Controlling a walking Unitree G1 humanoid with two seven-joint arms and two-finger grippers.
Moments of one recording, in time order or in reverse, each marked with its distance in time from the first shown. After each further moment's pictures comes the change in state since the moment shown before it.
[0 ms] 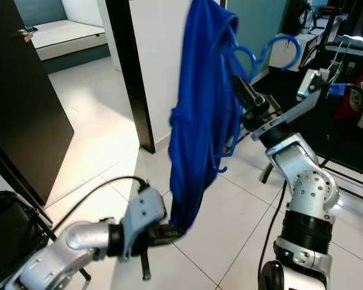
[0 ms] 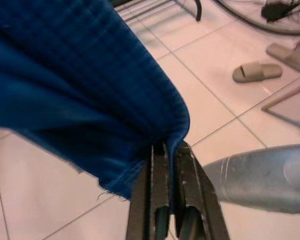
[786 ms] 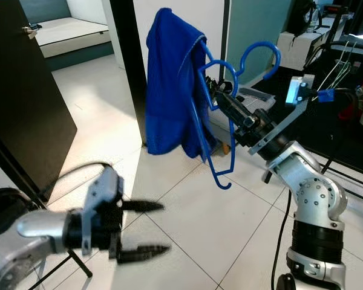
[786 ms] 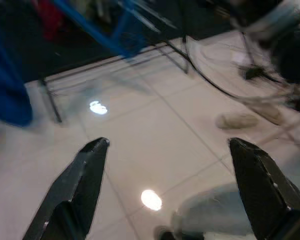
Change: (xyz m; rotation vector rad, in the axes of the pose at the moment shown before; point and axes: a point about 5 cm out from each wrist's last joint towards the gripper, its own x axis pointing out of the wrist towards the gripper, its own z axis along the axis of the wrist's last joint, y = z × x) left arm -0.063 0.036 0.052 -0.030 -0.262 0.084; right arm -0.012 -0.002 -0.012 -0.112 0.162 0.040
